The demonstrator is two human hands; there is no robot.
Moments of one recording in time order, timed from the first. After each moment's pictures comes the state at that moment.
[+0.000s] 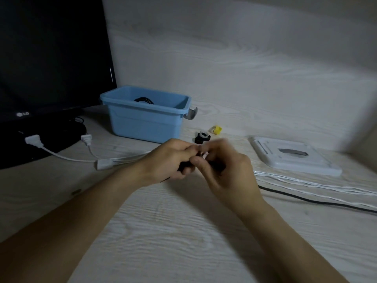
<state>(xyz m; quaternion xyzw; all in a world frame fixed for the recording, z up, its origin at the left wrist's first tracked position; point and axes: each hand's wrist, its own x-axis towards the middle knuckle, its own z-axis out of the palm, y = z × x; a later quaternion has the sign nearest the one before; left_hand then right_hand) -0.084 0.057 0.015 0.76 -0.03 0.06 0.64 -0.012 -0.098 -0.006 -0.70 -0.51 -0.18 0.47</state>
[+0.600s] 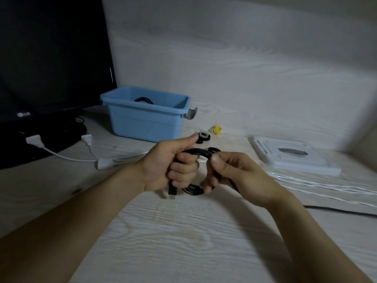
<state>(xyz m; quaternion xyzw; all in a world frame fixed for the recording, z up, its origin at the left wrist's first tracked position) -0.082 0.061 0.010 0.57 -0.07 -0.11 0.81 0.010 -0.124 0.007 -0.62 -0.47 0.28 0.56</state>
